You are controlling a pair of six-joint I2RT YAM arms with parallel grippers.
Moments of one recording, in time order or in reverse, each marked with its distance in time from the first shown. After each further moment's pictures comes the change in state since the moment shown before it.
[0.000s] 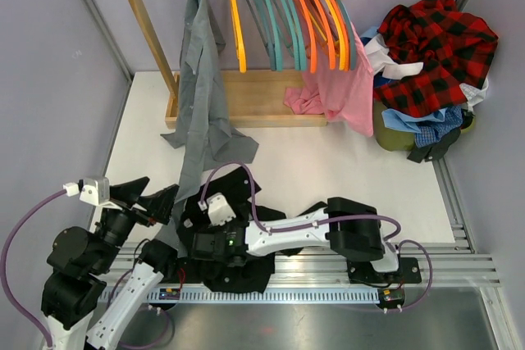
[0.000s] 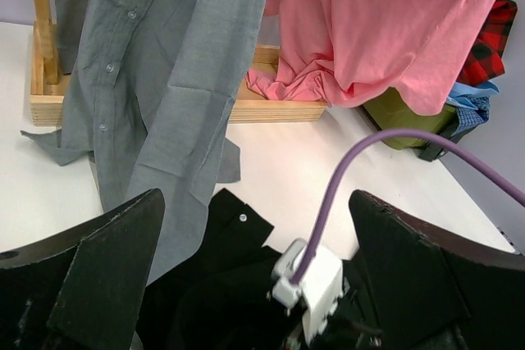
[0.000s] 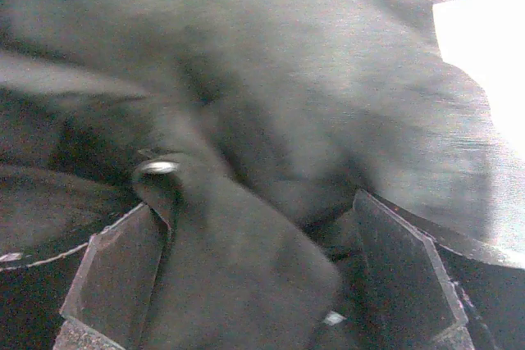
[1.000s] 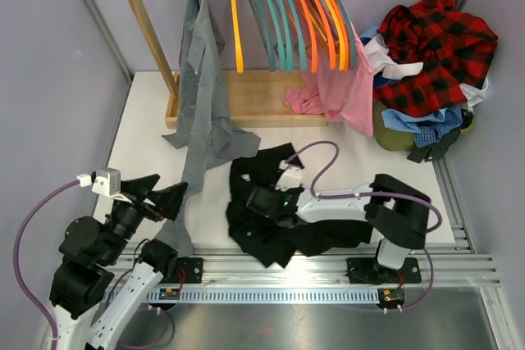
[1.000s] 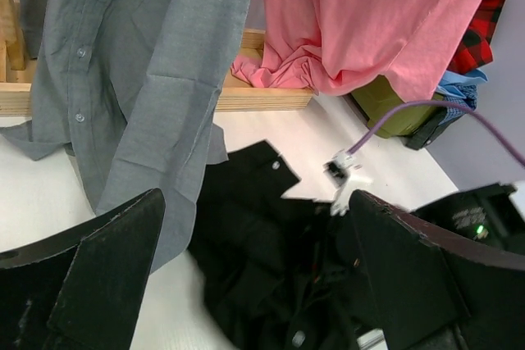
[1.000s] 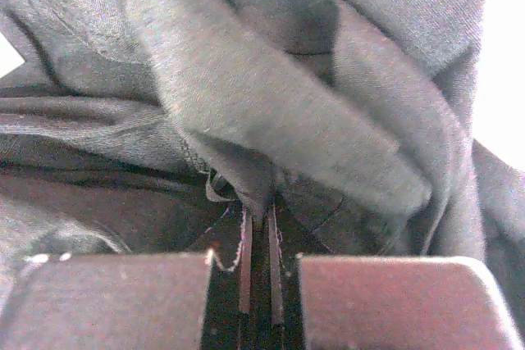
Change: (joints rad) left arm 0.000 0.031 -0.059 0.060 0.051 -0.034; right arm -0.324 -0.254 -0.507 0.288 -0.074 0.460
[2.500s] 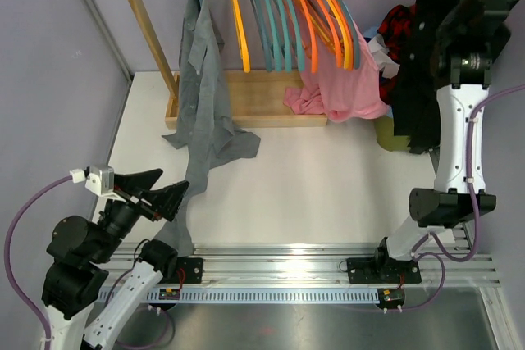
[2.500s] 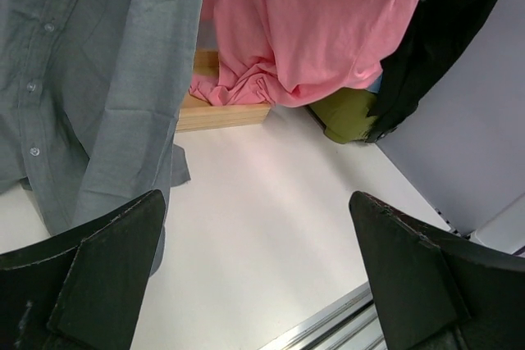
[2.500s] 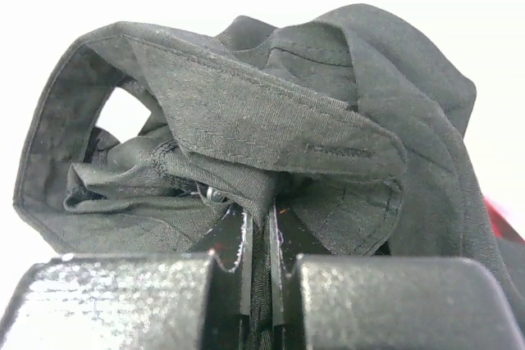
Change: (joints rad) left arm 0.000 0.059 0.077 0.046 0.105 -0.017; right arm -1.281 -0.126 1.147 0.190 0.059 -0.903
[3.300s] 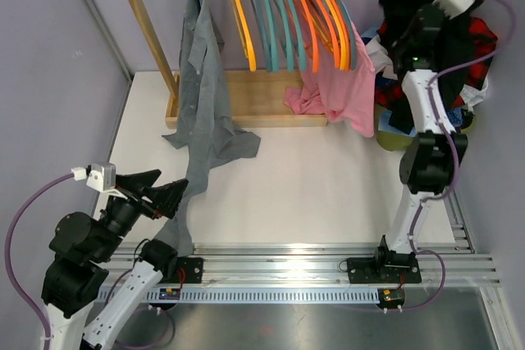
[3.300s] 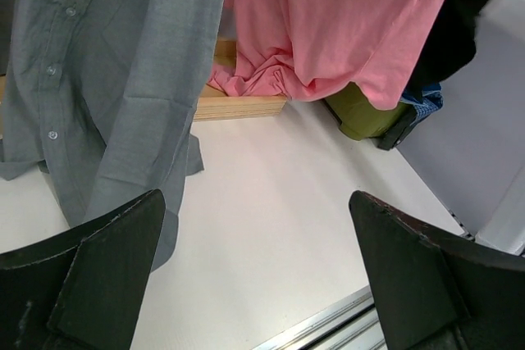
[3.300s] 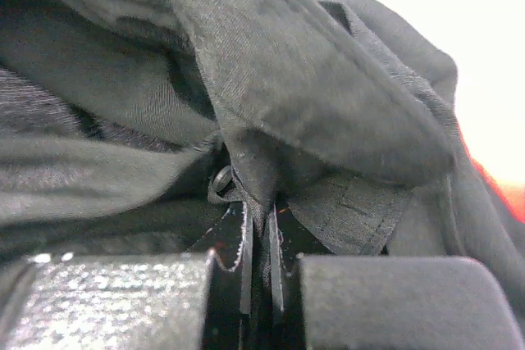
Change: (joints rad) left arm 0.000 0.028 0.020 -0.038 -0.045 -0.002; right arm -0.017 0.320 -0.132 0.571 -0.075 -0.182
